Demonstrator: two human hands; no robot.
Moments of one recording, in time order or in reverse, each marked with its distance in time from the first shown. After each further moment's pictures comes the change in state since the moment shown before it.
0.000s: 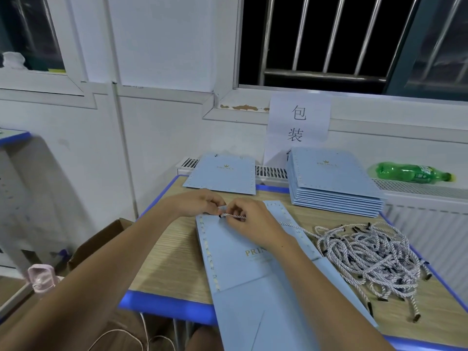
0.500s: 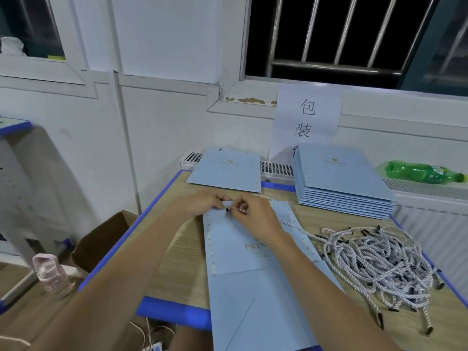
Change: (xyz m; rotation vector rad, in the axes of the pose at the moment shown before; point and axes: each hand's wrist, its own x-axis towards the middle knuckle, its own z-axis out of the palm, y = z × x) left_hand 0.018 -0.009 0.011 -0.259 0.116 -0.085; right_hand 0.021 0.012 0.015 -0.018 0.063 0.174
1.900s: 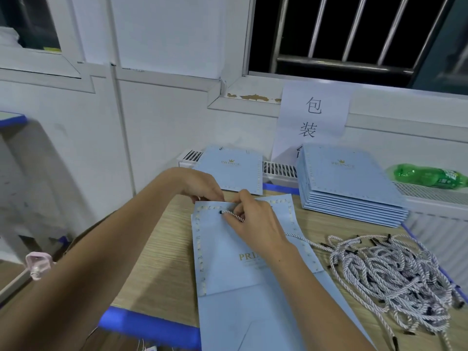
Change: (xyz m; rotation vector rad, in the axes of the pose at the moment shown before) left_hand 0.006 0.039 -0.042 0.416 -0.295 -0.160; right_hand -0.009 -0.015 -0.008 -0.062 0.045 -0.192
